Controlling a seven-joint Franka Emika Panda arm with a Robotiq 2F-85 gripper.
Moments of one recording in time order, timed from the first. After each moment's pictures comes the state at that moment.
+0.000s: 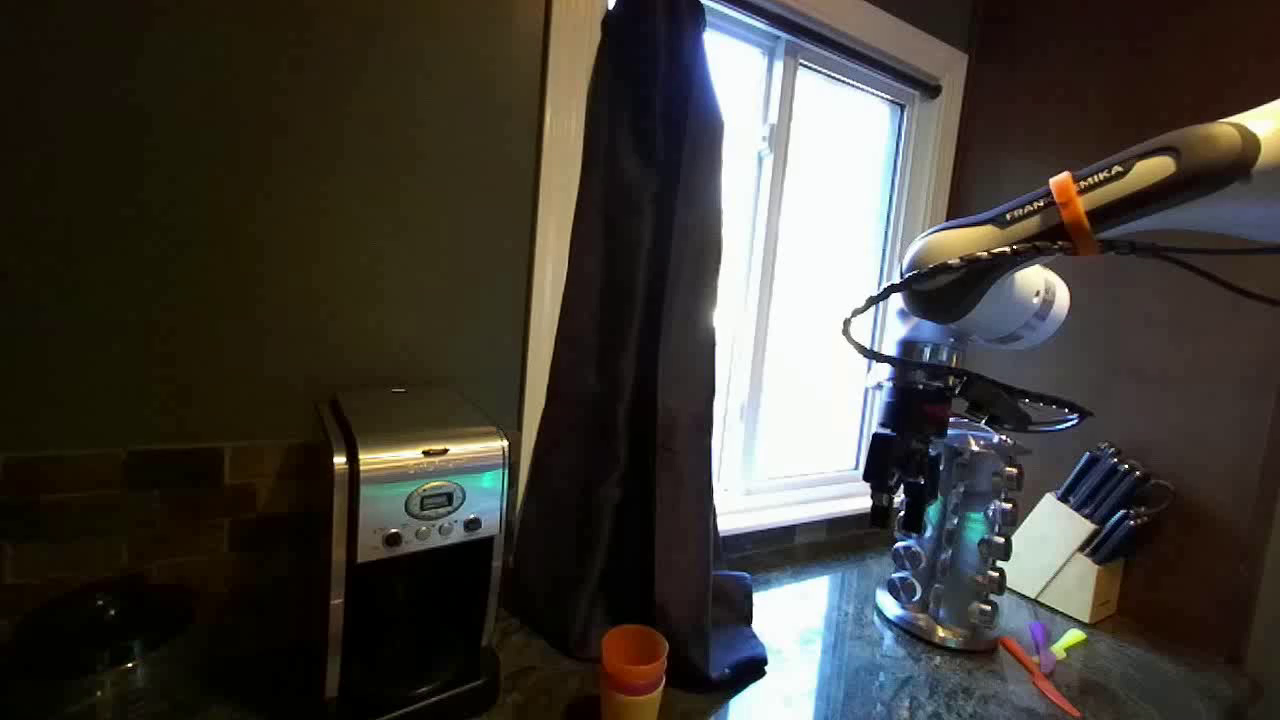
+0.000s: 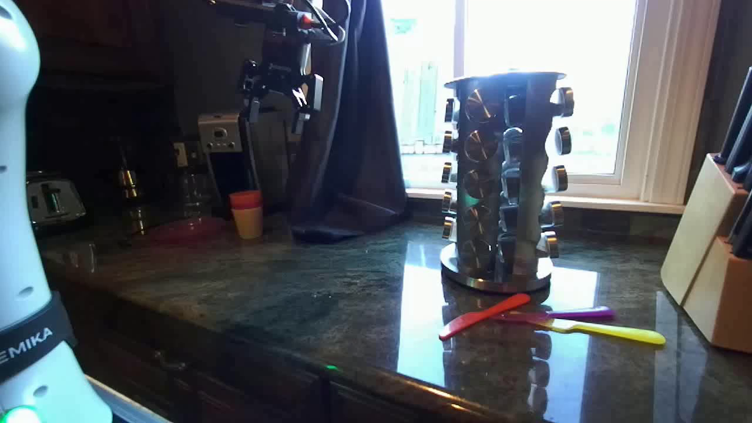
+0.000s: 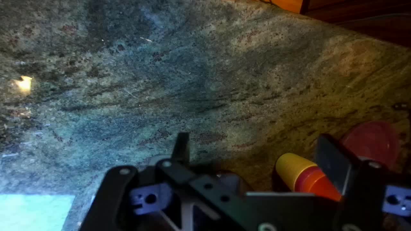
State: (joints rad) arm 0.08 -0.42 -0.15 -2.43 0.18 1.90 -0.31
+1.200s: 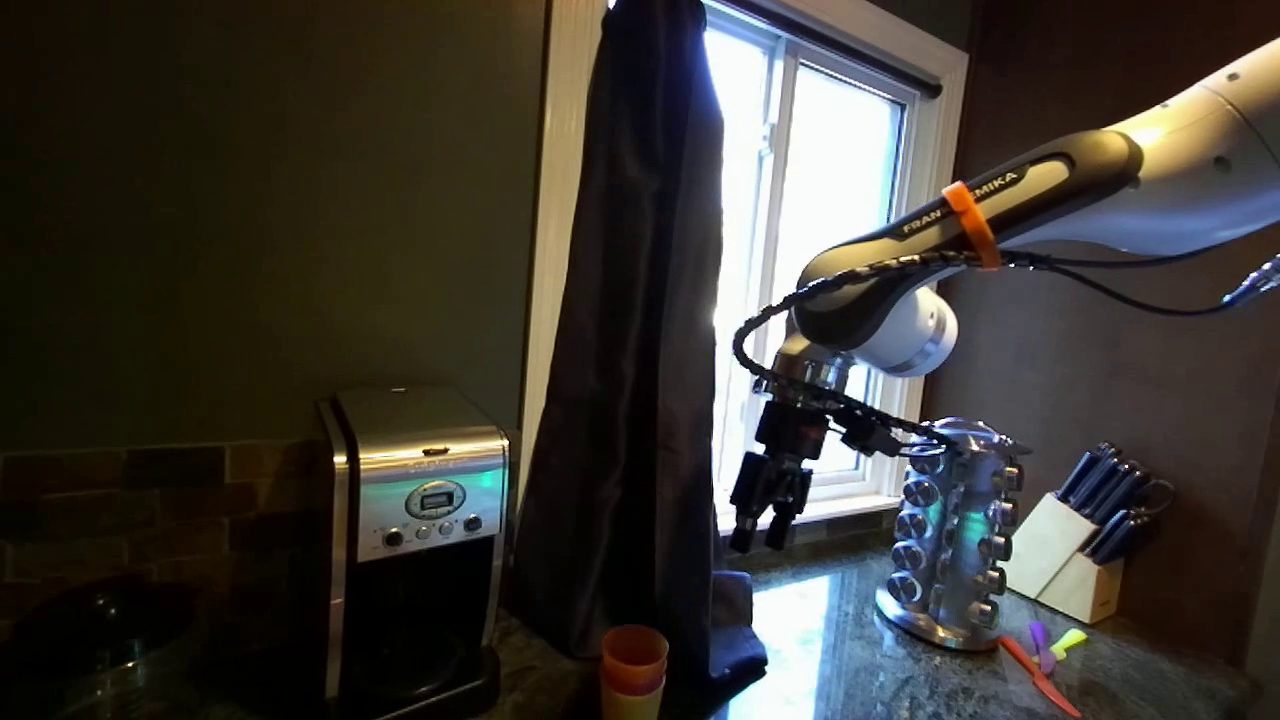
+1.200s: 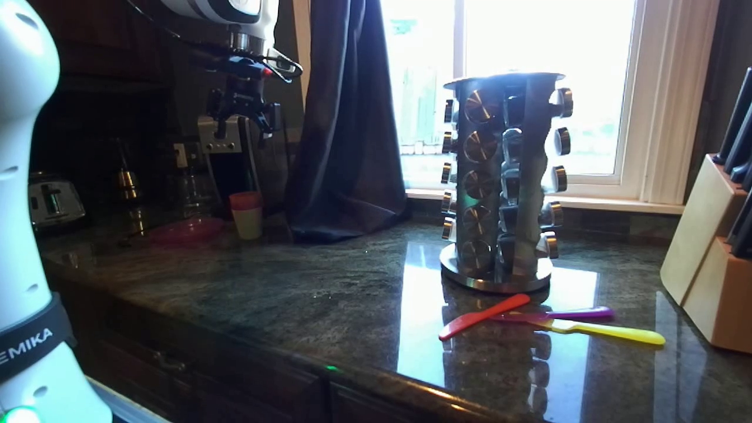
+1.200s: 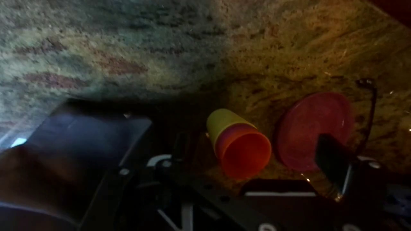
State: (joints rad) arm 0.21 -0.22 0.06 -2.35 0.33 2.17 -0.30
